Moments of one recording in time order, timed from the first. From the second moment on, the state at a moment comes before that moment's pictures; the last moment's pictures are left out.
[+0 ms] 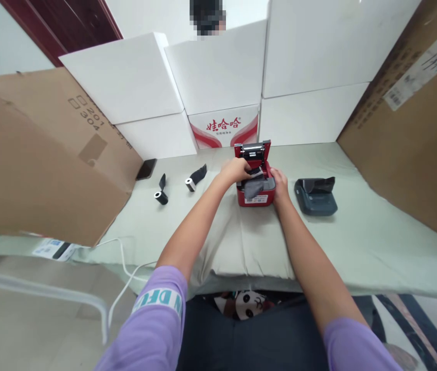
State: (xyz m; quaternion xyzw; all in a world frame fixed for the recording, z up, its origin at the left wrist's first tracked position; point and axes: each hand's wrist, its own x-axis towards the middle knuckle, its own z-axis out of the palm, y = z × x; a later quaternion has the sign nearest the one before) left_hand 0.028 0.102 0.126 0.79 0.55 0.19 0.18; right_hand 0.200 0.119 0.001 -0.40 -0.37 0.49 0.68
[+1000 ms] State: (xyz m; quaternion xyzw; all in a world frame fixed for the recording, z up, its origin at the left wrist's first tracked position) left_hand 0.035 0.094 0.128 0.76 0.51 0.39 0.09; right_hand 0.200 0.123 0.004 -0.39 -0.36 0.51 0.68
